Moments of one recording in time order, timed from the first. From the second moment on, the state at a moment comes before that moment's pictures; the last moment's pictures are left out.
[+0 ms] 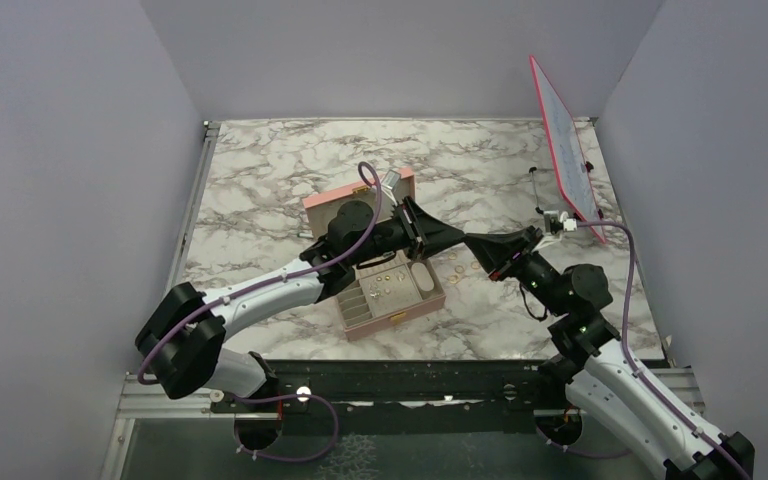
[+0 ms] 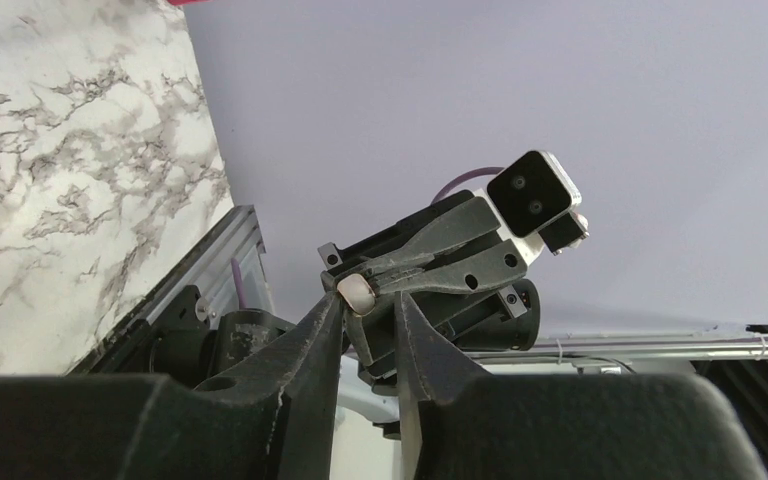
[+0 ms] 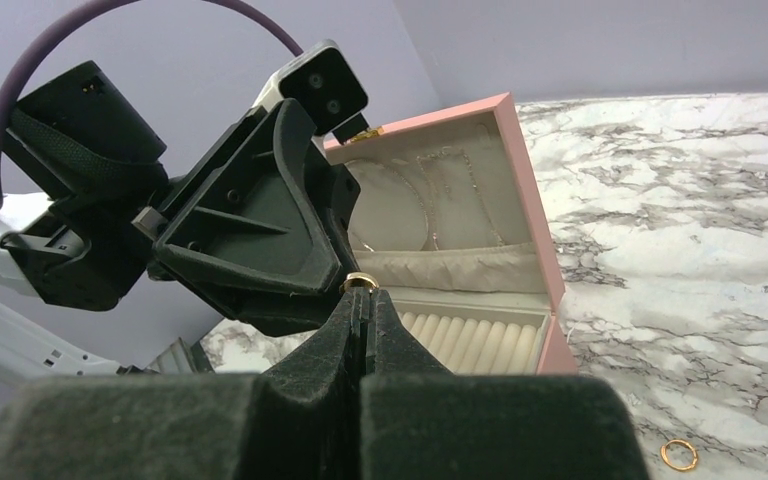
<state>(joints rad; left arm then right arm) -0.85 1.38 0.85 0.53 0.35 -1.46 0.51 0.56 0.36 0.45 -0.26 0.53</state>
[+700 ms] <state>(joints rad) -0.83 1.40 0.83 0.56 0.36 -1.48 0.51 0.55 0.35 0.46 -0.28 0.52</state>
